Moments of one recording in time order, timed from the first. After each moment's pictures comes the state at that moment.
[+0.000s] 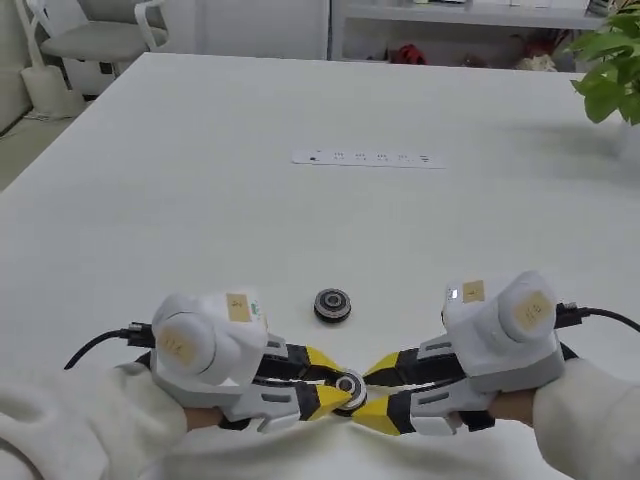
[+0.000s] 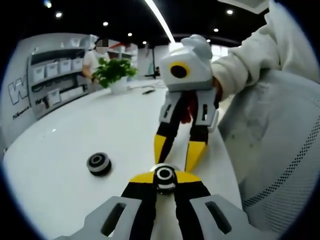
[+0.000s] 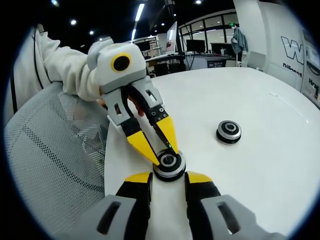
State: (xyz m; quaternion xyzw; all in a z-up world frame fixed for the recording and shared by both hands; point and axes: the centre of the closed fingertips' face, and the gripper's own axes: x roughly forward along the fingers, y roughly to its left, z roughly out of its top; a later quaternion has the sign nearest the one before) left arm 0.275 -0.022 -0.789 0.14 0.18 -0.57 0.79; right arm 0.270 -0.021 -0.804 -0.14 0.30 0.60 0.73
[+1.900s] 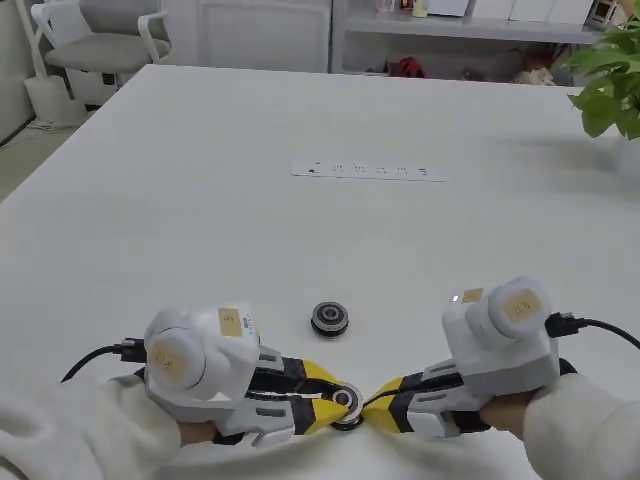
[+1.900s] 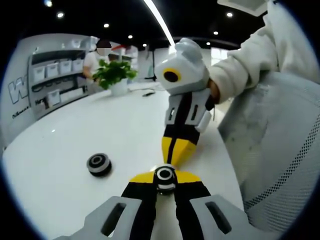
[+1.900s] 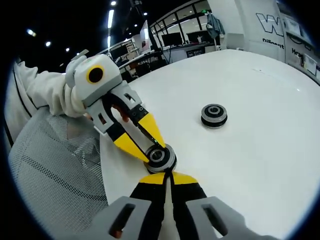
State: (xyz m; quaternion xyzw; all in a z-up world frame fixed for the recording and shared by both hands) left arm 0.278 -0.023 -0.790 0.13 0.17 -0.58 0.79; right arm 0.280 -0.032 -0.812 -0.08 0.37 0.54 0.75
